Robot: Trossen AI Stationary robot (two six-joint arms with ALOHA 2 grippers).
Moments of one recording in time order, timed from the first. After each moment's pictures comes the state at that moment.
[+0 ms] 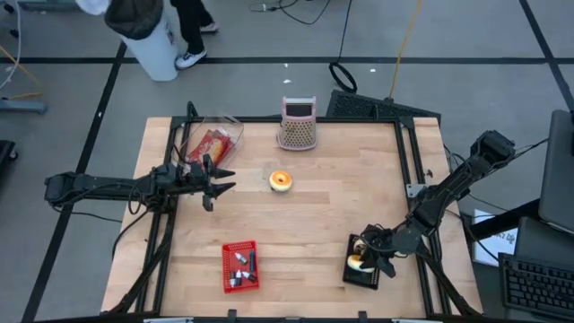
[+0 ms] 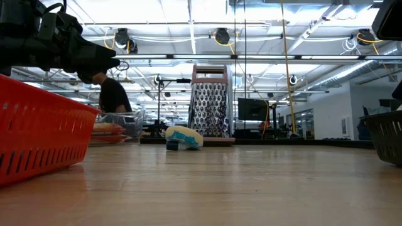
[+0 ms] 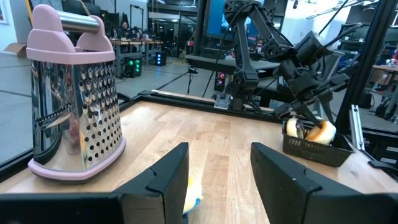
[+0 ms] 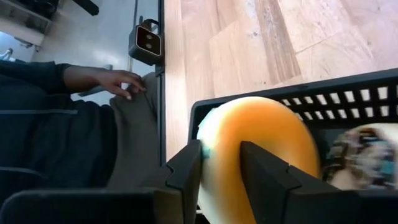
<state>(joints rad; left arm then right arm) 0.12 0.50 0.02 0.53 0.00 -0.11 0.77 1.10 0.37 0.16 0.10 1.09</state>
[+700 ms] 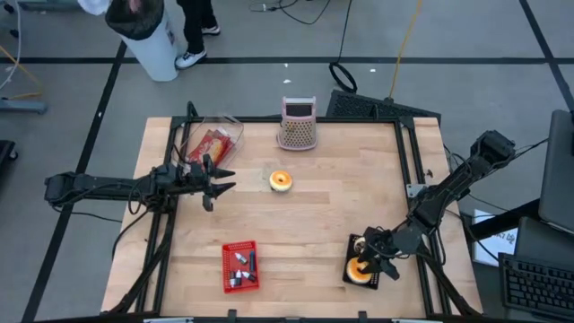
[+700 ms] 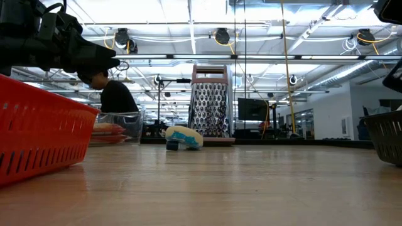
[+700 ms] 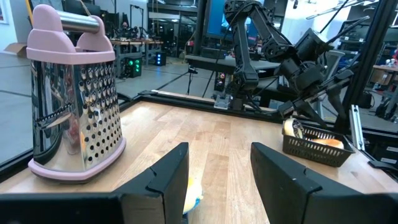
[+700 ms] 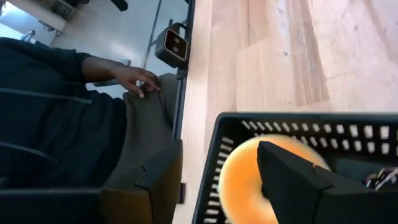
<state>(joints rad) 0.12 0.50 0.02 0.53 0.00 -0.11 0.76 1.10 0.37 0.24 0.08 0.95</state>
